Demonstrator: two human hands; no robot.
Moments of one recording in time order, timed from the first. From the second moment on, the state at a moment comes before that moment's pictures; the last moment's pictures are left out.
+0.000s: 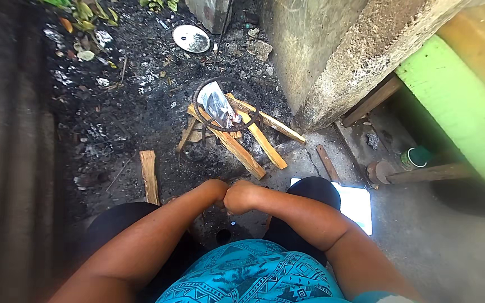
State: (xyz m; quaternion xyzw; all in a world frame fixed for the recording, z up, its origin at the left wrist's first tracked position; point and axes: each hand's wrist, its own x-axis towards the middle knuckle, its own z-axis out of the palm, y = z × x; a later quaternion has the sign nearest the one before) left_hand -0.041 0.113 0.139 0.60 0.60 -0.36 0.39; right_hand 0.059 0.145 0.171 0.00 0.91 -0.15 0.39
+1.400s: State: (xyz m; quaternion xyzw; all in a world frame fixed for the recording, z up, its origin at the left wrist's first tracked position) left_hand -0.042 0.110 0.133 0.61 0.62 -0.34 0.36; right_hand 0.056 0.143 0.170 0.01 0.91 -0.14 0.40
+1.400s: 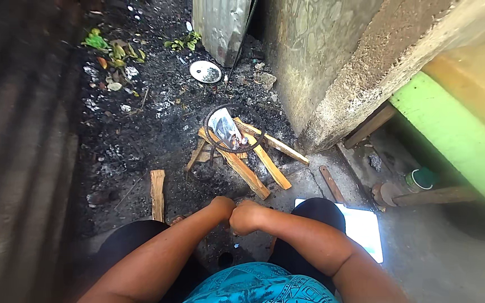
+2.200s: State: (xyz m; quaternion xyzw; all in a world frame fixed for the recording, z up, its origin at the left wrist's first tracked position) left_hand -0.041 0.110 0.133 0.61 0.62 -0.35 0.35; right_hand 0.056 0.143 0.169 0.01 0.91 -0.14 0.40
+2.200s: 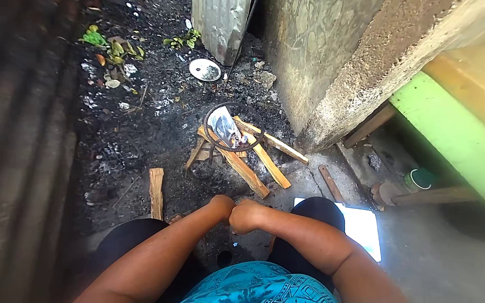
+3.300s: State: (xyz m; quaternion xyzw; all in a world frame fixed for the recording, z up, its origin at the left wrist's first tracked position) left_hand -0.040 0.108 0.133 0.61 0.61 -0.37 0.35; right_hand 0.056 0.143 0.166 0.00 0.91 -0.14 0.40
